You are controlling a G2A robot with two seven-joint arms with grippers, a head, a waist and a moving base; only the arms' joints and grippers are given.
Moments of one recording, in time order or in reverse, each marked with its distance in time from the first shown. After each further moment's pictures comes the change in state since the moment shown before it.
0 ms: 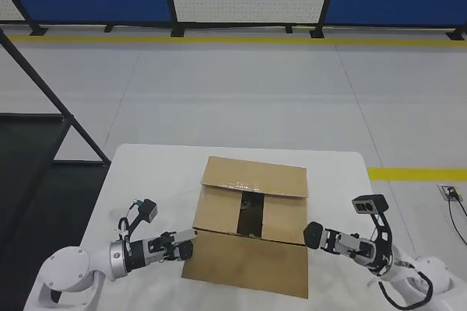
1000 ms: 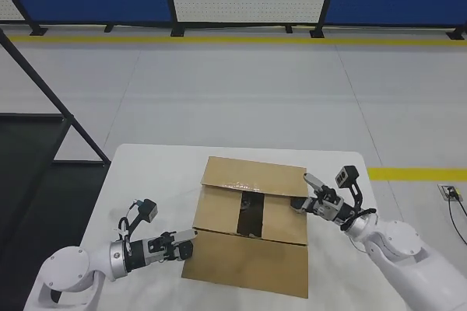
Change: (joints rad) left arm 0.000 0.000 0.000 0.000 0.000 0.000 0.000; right arm 0.236 -0.138 -0.122 0.148 -0.108 0.455 -0.407
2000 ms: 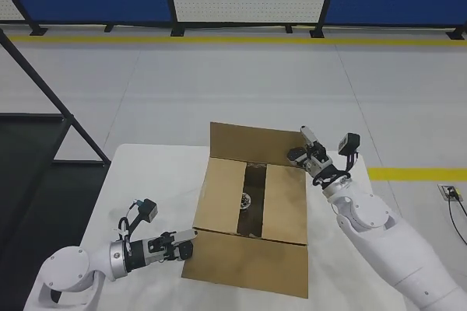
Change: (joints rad) left arm 0.000 0.000 0.000 0.000 0.000 0.000 0.000; right arm 0.232 -0.170 -0.119 0.165 -0.138 -0.025 -0.442
